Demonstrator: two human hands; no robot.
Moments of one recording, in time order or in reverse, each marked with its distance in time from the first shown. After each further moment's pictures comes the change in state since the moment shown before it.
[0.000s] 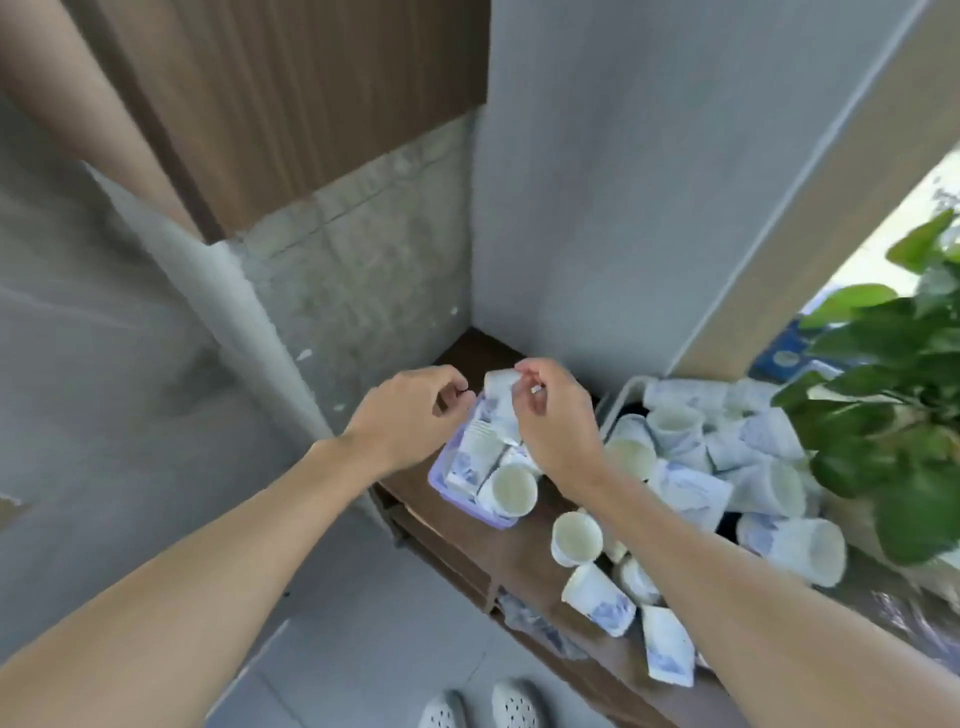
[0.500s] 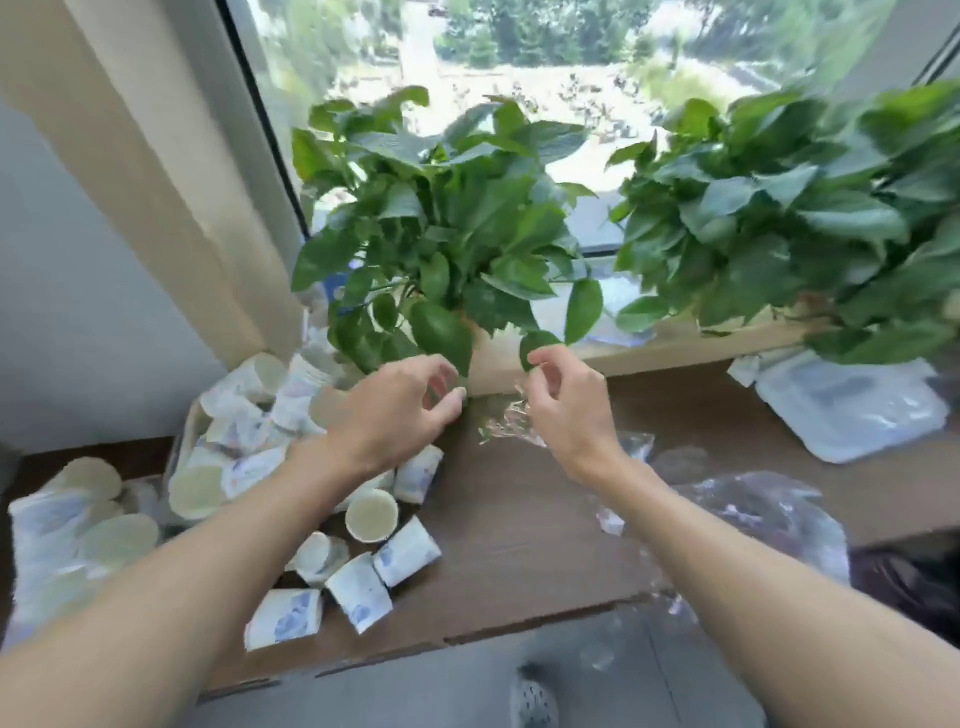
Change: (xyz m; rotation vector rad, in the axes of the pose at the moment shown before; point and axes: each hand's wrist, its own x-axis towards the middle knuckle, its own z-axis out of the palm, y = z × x) left_hand -0.036 0.366 0.223 -0.042 -0.325 0.794; right_hand -0.207 0.188 -0.354 -0.154 0.708 0.415
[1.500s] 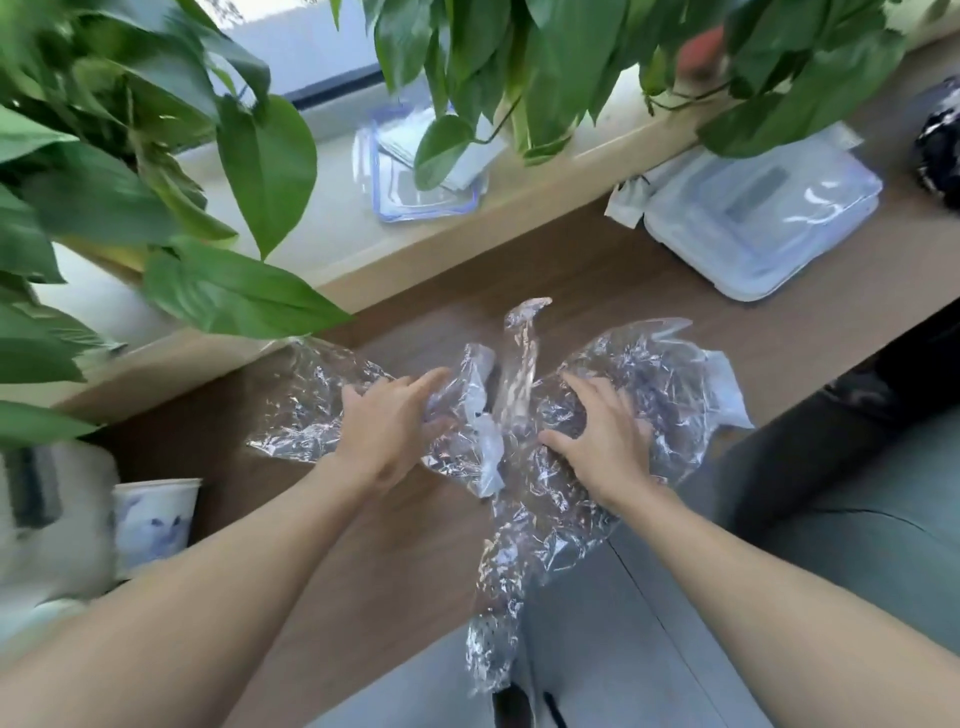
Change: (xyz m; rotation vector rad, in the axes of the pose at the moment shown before) left_hand 0.109 0.027 0.337 0.326 -0.341 0.142; right_hand -0.032 0.356 -0.059 -0.435 -0.075 0.530
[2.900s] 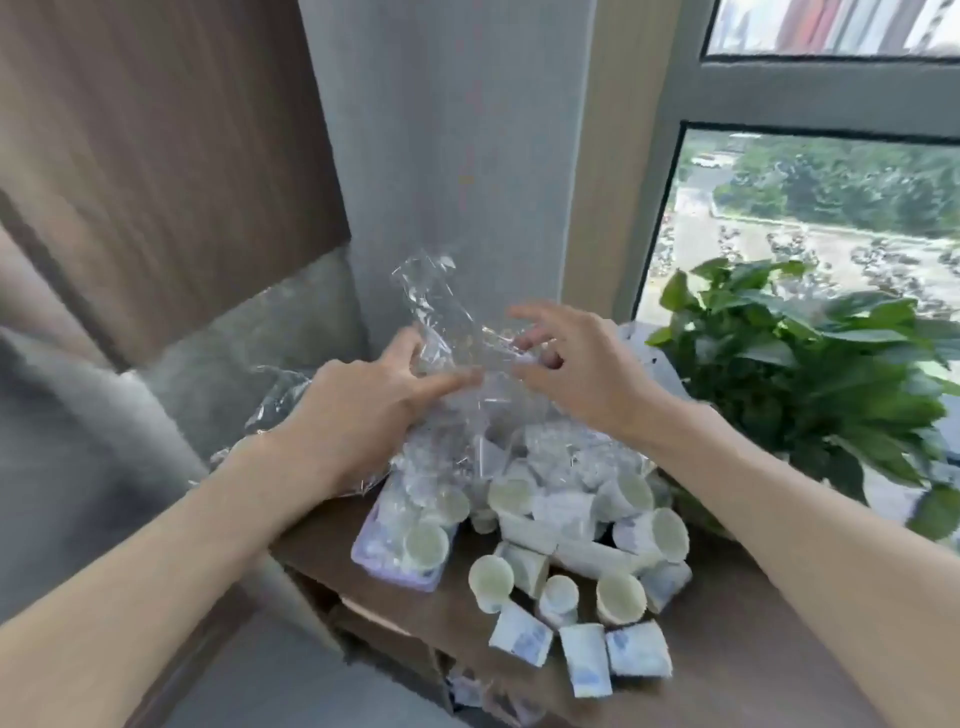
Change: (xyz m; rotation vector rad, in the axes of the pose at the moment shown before) left_hand -0.542 -0.213 -0.390 0.537 0.320 -0.661; right_hand -0.359 -0.580 -0.085 0.345 -0.480 -1.403
